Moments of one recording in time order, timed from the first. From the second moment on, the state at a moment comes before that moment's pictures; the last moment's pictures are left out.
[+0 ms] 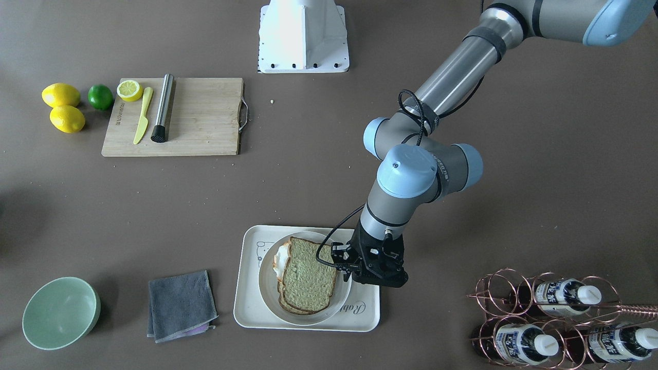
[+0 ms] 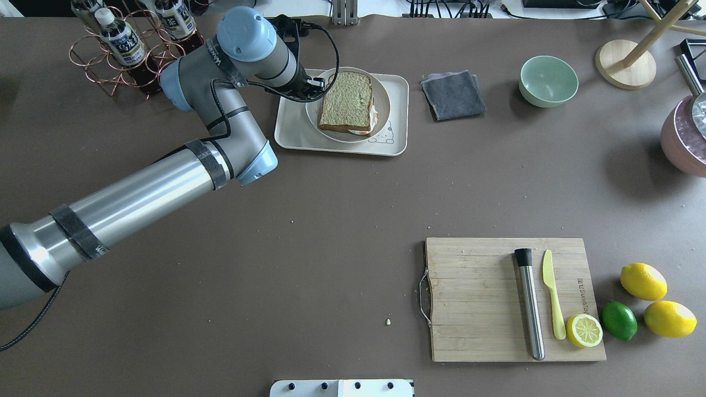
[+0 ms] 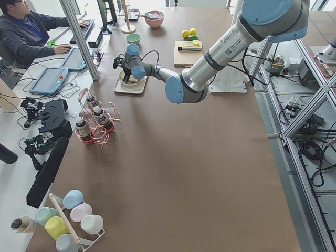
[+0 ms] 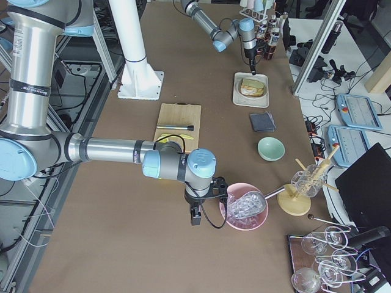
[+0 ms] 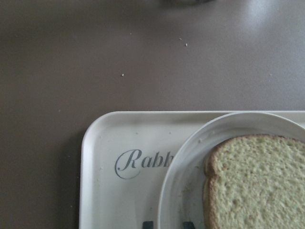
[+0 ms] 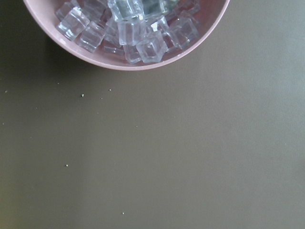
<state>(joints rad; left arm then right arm) -0.80 -2.54 -0.94 -2.24 -1.89 -0.99 1.55 -1.77 1.74 -1.63 2.24 -0.20</state>
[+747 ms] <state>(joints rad) -0.94 -2.14 -1.48 -2.11 -2.11 -0.95 1.56 -1.77 1.73 -1.63 2.23 -0.19</state>
